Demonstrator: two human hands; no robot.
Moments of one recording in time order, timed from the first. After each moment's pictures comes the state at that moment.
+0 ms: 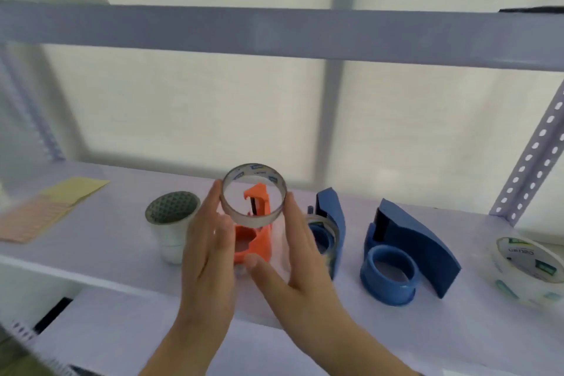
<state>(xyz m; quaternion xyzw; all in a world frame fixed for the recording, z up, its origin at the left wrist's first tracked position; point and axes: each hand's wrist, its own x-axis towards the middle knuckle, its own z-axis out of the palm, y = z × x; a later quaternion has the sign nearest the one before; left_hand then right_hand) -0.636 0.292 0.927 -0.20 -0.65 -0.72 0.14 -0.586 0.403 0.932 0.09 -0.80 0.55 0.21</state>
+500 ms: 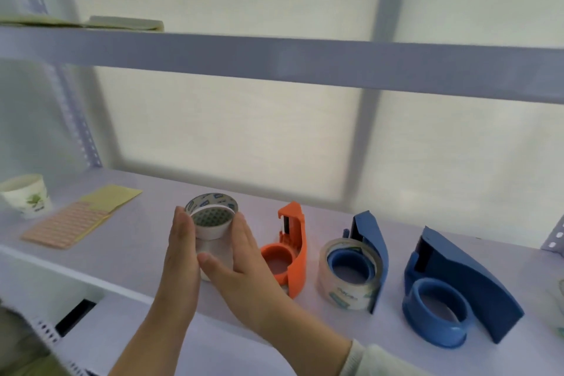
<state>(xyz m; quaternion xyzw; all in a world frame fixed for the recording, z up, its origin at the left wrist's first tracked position) -0.726 0.211 0.894 -0.07 -0.62 -0.78 0.06 -0.687 0.311 0.899 0.06 -0.82 0.56 0.07</state>
